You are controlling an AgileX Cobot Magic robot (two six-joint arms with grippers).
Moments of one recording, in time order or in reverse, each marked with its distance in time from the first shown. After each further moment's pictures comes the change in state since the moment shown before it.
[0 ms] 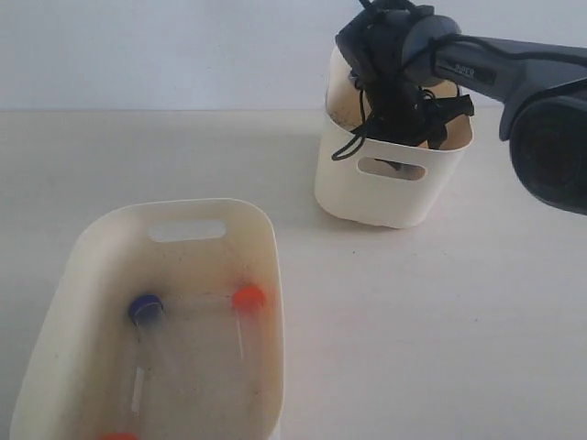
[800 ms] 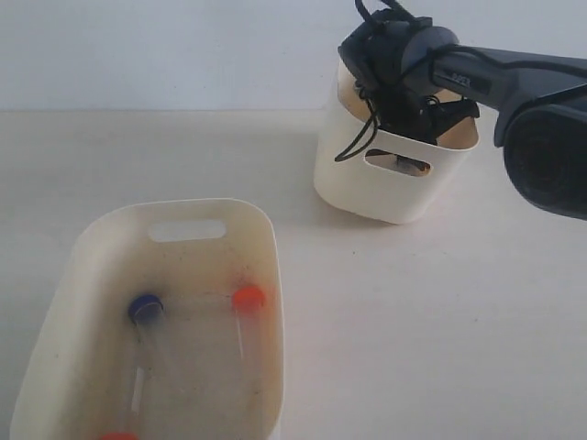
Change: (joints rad) left arm 0.000 0.000 0.000 0.000 0.000 0.000; right arm -0.008 0.036 -0.015 -0.026 0.027 -0.044
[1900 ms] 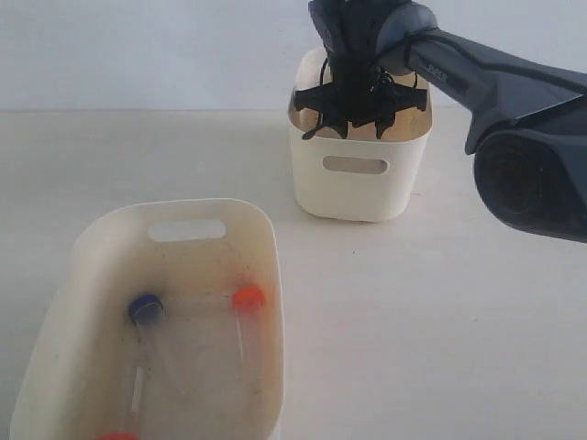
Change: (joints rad) left arm 0.000 0.000 0.000 0.000 0.000 0.000; right arm 0.055 0.042 -0.260 0.142 -0.053 0.221
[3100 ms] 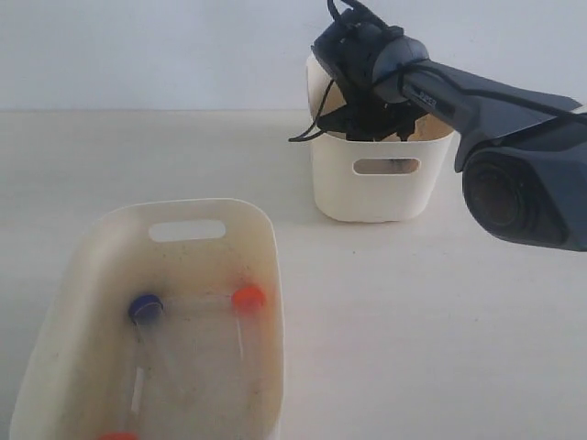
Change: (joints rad) left arm 0.000 0.000 0.000 0.000 0.000 0.000; right arm -0.016 0.079 0.000 -0.195 0.001 -0.031
